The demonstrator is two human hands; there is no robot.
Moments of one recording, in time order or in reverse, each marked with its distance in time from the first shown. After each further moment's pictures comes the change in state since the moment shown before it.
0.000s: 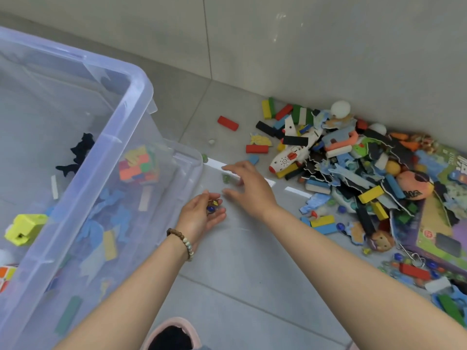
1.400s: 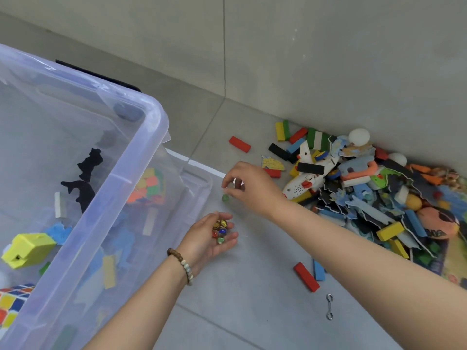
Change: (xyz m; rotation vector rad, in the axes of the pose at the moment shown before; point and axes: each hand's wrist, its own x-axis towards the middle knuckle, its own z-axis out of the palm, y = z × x) left_hand 0.006 0.023 0.002 -0.017 -0.092 -0.174; right_hand 0.053 -0.035 -0.028 -0.104 -0.139 -0.171
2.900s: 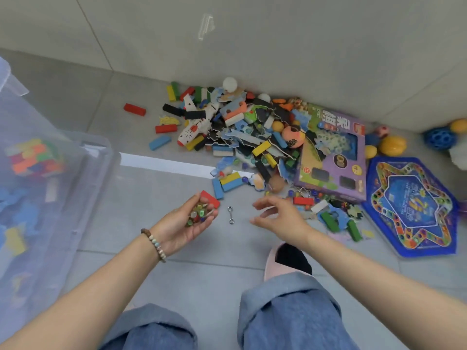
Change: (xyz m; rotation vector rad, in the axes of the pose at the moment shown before) left_hand -0.080 -0.101 0.086 -0.062 -0.299 -0.215; right_hand -0.310 0.067 -0.042 0.331 0.221 0.650
